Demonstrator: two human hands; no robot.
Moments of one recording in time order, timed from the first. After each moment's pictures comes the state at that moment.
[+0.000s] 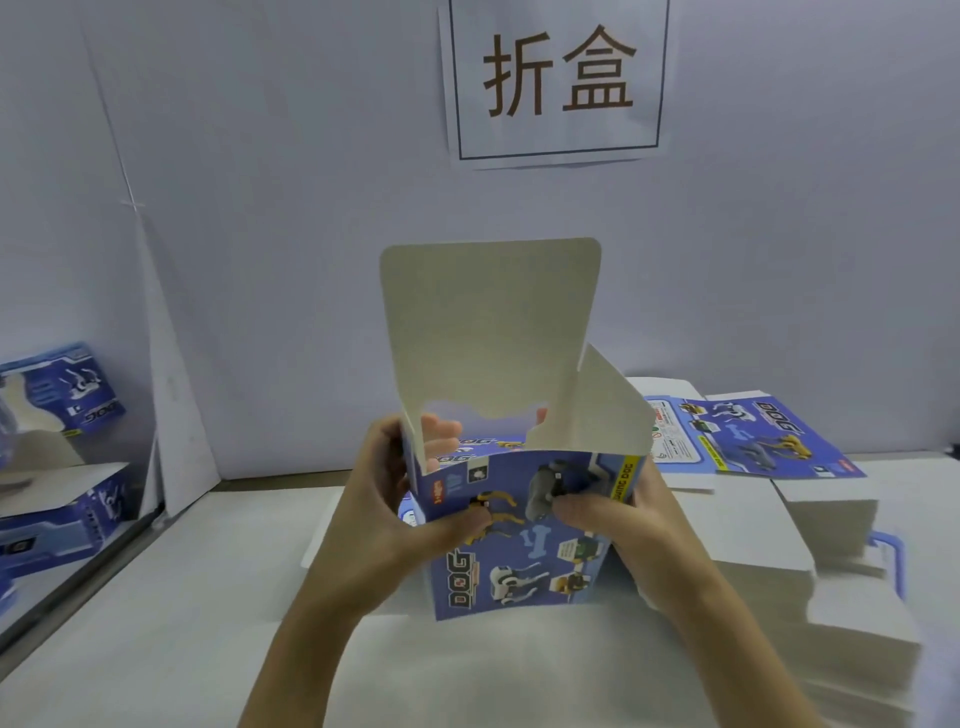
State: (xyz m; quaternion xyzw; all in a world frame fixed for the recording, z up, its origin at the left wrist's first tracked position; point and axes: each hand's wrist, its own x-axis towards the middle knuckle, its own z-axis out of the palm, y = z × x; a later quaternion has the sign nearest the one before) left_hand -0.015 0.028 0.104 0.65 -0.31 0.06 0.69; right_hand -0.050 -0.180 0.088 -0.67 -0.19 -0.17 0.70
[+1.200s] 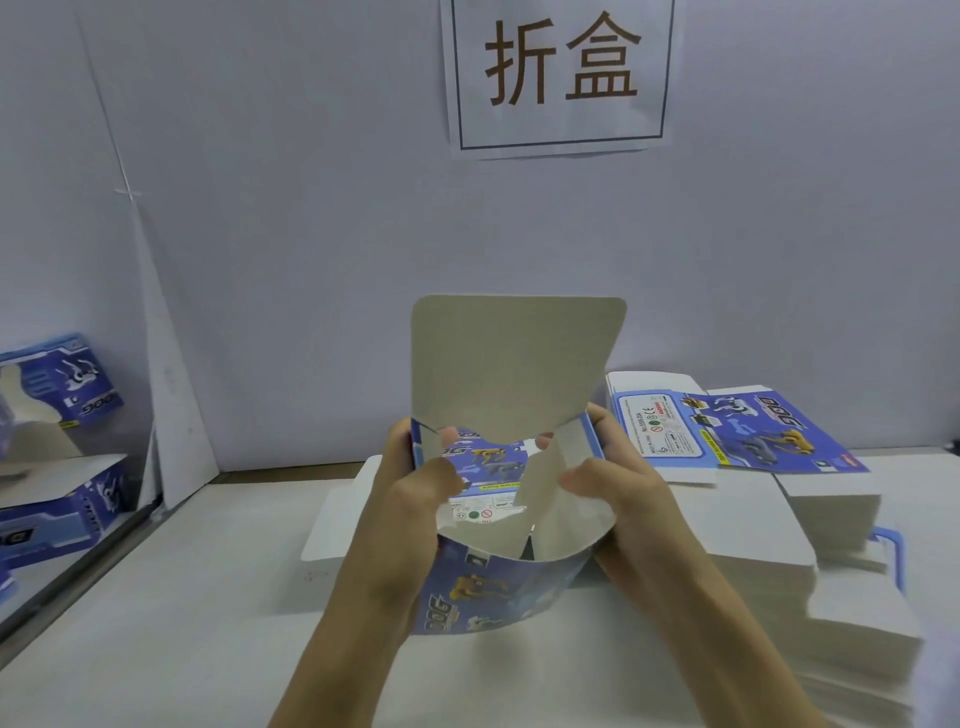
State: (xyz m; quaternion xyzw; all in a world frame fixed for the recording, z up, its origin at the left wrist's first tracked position) left_hand -0.044 0.001 0.122 0.60 -0.15 -0.03 0.79; right_hand -0.048 -0.165 0.100 -0.55 -0.15 -0.10 0.81
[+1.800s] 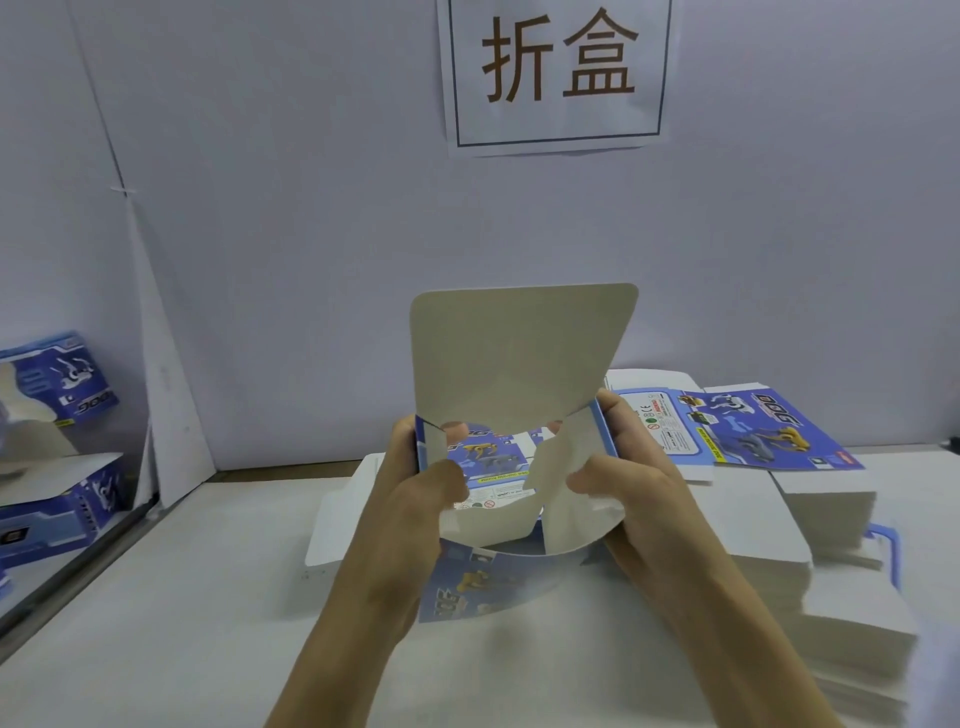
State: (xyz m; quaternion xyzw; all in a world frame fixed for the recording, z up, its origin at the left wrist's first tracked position) left_hand -0.044 -0.002 0.123 0.64 -0.15 -0.03 0.75; right_hand -0.060 -0.170 0.113 -0.59 -0.16 -0.11 0.79
